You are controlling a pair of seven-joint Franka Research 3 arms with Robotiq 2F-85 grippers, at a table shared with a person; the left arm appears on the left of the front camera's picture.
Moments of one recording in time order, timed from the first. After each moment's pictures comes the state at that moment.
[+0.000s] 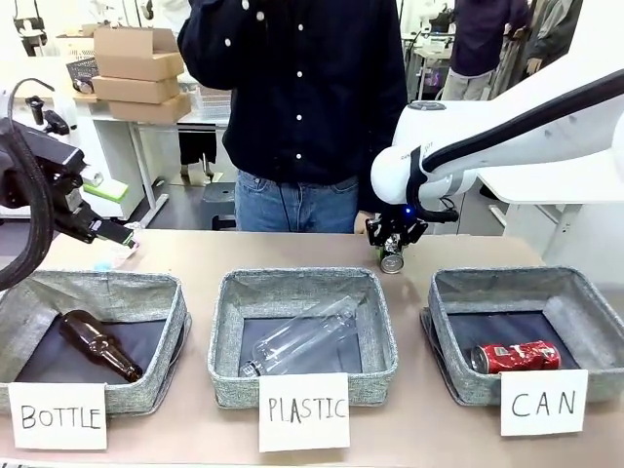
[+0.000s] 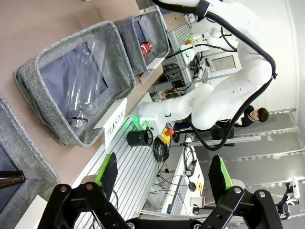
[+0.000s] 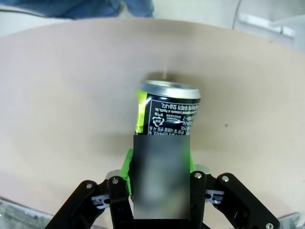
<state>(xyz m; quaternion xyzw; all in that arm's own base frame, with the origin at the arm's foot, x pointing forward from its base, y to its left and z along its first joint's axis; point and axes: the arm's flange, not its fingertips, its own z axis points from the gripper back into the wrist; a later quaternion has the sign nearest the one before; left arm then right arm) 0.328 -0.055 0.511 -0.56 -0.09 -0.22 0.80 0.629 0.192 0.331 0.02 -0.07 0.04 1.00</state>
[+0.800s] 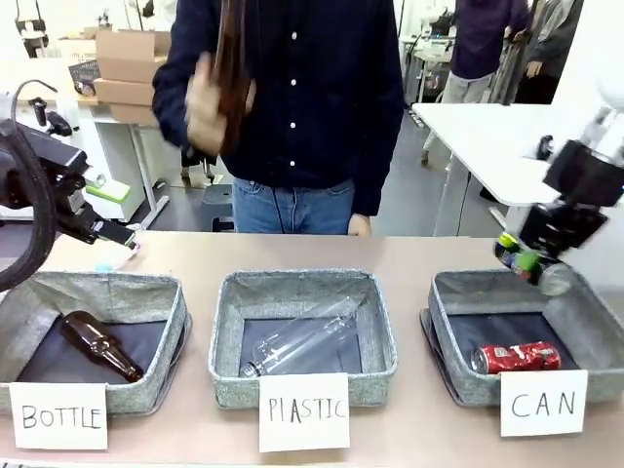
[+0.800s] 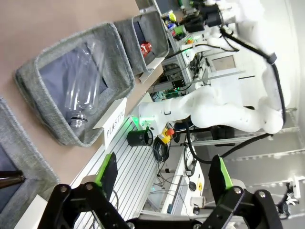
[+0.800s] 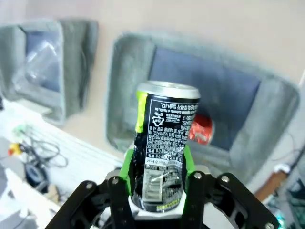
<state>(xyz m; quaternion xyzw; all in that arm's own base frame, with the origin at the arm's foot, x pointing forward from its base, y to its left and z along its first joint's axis) 0.328 -0.056 0.512 -0.56 -0.09 -0.22 0.80 0.366 0.006 0.493 0.13 -0.01 0.14 0.98</state>
